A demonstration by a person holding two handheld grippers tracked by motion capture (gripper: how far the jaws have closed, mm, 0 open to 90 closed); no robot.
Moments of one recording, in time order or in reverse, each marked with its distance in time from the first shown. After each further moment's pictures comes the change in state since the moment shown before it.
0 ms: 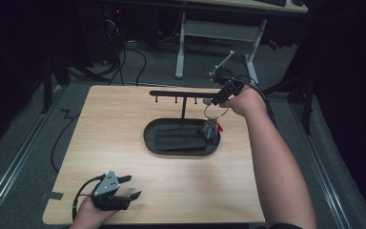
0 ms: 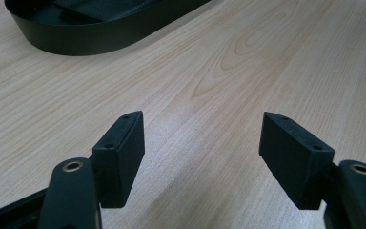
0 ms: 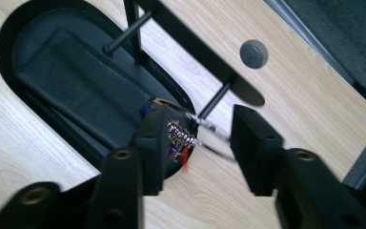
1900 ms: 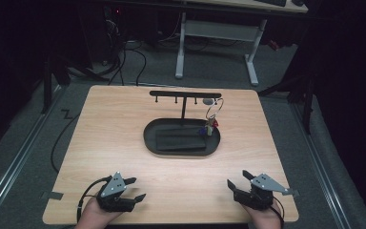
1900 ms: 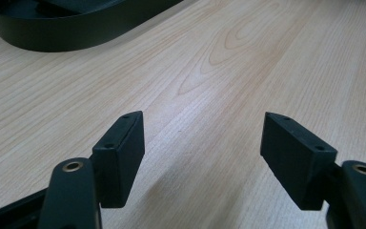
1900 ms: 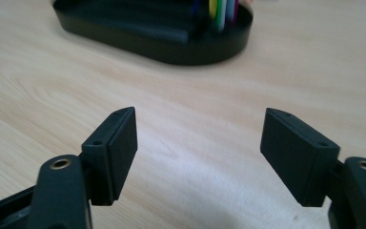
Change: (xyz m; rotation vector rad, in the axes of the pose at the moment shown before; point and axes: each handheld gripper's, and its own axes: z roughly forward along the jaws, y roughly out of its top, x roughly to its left) left arm -0.009 0.001 0.013 0.026 -0.017 0.007; right arm 0.120 -0.306 0.073 -0.665 -0.042 0.270
